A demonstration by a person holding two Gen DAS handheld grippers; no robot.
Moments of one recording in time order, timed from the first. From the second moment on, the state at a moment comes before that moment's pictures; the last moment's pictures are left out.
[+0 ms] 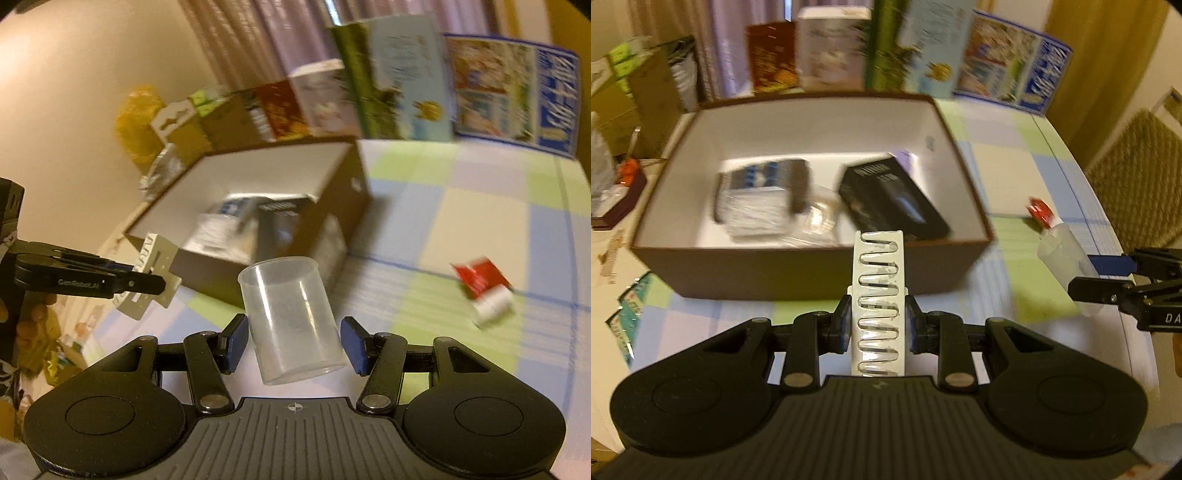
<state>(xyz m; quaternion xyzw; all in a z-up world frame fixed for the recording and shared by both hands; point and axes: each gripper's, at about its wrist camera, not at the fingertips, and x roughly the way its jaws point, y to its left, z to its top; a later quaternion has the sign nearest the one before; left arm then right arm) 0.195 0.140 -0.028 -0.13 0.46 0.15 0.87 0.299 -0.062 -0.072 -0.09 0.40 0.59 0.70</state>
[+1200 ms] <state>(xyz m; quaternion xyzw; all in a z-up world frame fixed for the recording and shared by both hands) 0.240 0.322 -0.070 -0.11 0.50 0.17 0.84 0.270 0.142 -0.099 -0.12 0.42 0.58 0.69</state>
